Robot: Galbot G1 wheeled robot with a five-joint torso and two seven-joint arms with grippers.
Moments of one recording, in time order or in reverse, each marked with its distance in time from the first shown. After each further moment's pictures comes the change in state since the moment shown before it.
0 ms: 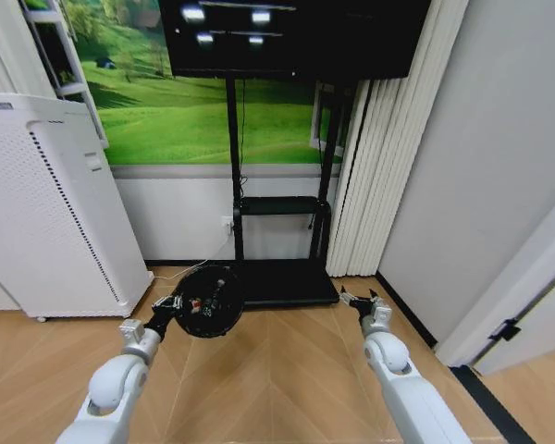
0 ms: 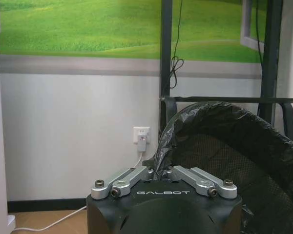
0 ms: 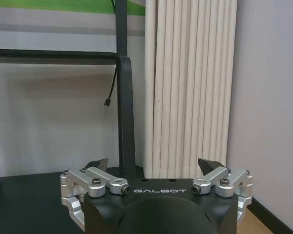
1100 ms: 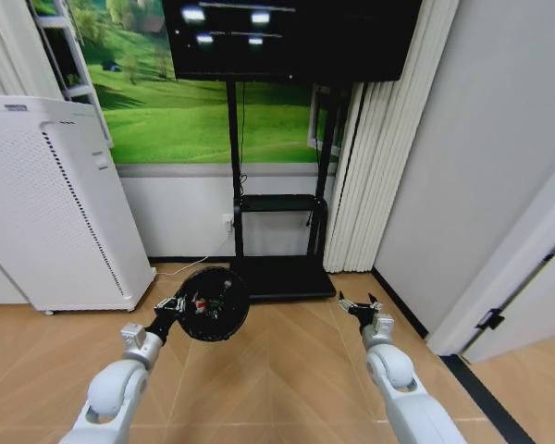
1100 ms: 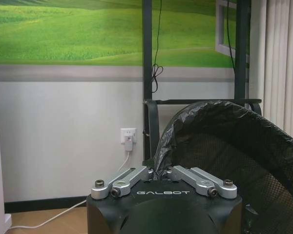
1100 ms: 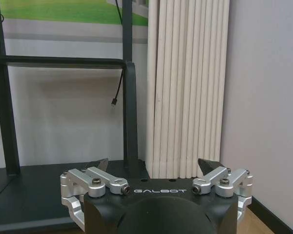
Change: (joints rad) left arm 0.021 -0.004 0.018 -0.022 0.026 -0.013 0.018; right arm -0.081 0.024 0.014 0.079 -0.041 0.009 -0.016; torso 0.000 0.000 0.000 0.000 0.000
